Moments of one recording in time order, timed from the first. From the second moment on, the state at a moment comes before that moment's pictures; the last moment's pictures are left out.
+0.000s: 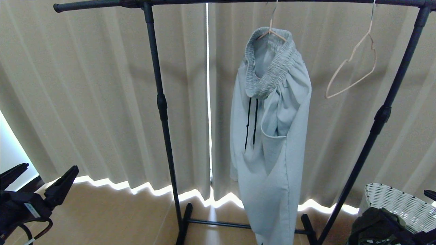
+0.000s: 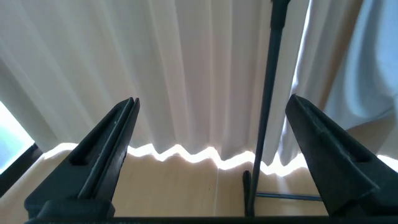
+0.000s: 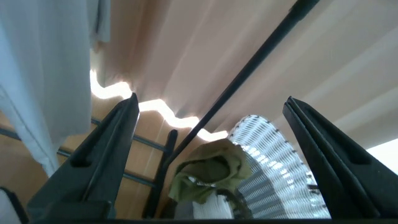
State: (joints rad) left arm 0.08 1.16 -0.01 -1.14 -0.05 0.12; right arm 0.05 0.98 -0.01 -0.66 -0.09 -0.38
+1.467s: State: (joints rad) left arm 0.08 1.14 -0.03 -1.14 -0.05 0.12; right arm 0.05 0.97 0.00 -0.65 -0.08 -0.37
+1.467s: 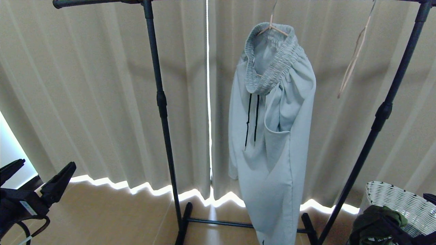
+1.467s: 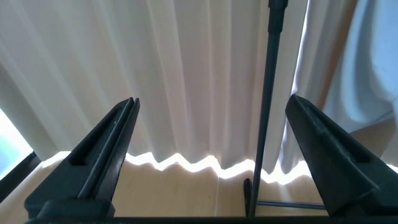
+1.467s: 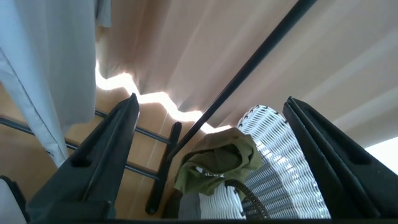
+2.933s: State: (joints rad) left arm 0.07 1.14 -0.01 -1.14 -0.05 0.13; right arm 0.05 0.92 0.00 -0.61 -0.09 -0.38
